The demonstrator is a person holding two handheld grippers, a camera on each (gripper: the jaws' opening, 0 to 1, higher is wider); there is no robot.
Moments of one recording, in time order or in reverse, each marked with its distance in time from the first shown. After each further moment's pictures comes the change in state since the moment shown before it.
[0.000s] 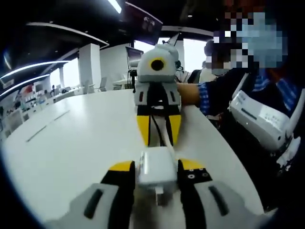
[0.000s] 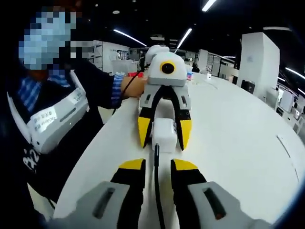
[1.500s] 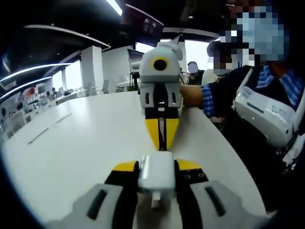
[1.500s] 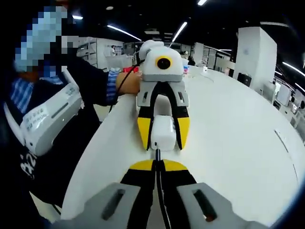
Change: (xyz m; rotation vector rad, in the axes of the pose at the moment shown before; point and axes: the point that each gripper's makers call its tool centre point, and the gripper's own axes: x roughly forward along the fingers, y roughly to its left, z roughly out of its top) left arm 0.010 0.012 0.003 0.010 -0.005 0.037; right arm 0.003 -0.008 0.002 0.050 0.067 -0.042
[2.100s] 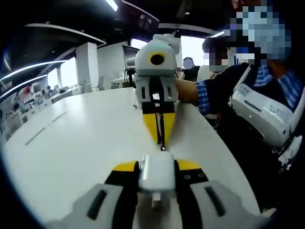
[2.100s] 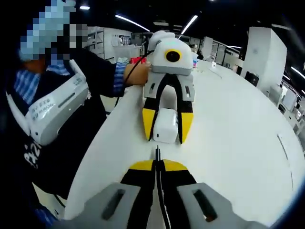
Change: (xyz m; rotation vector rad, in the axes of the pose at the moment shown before) left arm -0.004 -0.011 -0.003 0.011 0.037 -0.035; right arm -0.007 0.012 -0.005 -0.044 0.072 0.046
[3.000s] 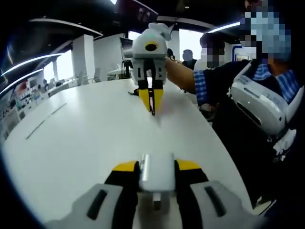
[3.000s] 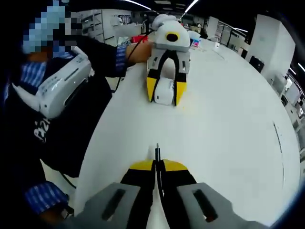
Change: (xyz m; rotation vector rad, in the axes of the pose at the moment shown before) left arm -0.019 -0.010 -0.015 -0.011 0.093 -0.042; right arm -0.039 0.001 -0.024 -0.016 0.241 0.034
